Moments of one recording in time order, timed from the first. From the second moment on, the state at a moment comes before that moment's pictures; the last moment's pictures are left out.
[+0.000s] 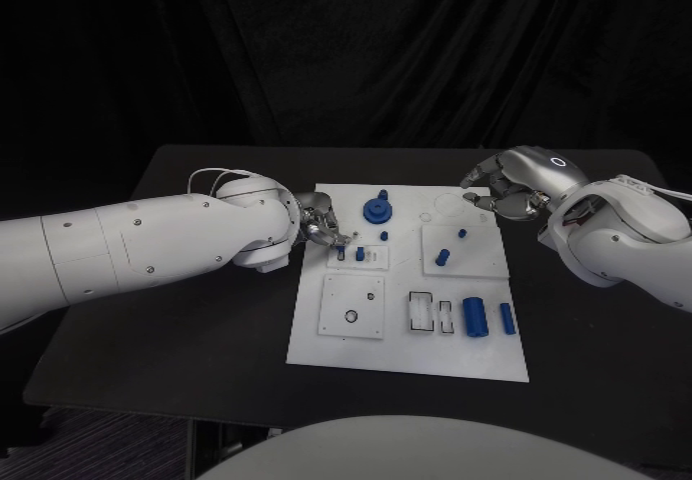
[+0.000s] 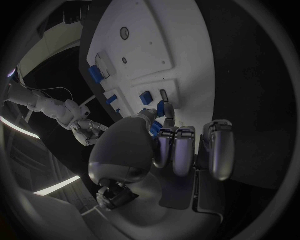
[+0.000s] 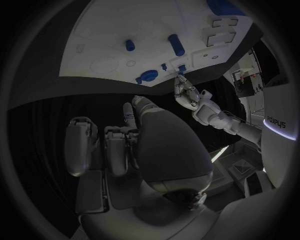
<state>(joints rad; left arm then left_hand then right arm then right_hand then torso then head) 1.35 -0.67 -0.21 1.49 -1.08 -0.03 -0.49 1.22 0.02 0.22 0.24 0.38 0.97 0.04 0.19 1.26 1.47 -0.02 1.57 1.31 1.47 -0.07 1.57 1.31 0.05 1.47 0.05 1.44 1.31 1.37 -0.99 -0.25 1.61 -1.52 -0.54 -0.11 1.49 -0.05 0.18 0.25 0.38 0.92 0.11 0.18 0.24 1.47 0.01 1.57 1.31 1.46 -0.05 1.57 1.31 0.04 1.47 0.06 1.39 1.31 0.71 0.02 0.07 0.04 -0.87</state>
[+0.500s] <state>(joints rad) 1.33 -0.69 -0.21 1.50 -1.08 -0.03 -0.49 1.21 0.02 0.23 0.24 0.37 0.97 0.04 0.19 1.26 1.47 -0.02 1.57 1.31 1.47 -0.07 1.57 1.31 0.05 1.47 0.05 1.44 1.31 1.37 -0.99 -0.25 1.61 -1.52 -0.54 -0.11 1.49 -0.05 0.18 0.25 0.38 0.92 0.11 0.18 0.24 1.47 0.01 1.57 1.31 1.46 -0.05 1.57 1.31 0.04 1.47 0.06 1.39 1.31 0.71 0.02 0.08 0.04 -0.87</state>
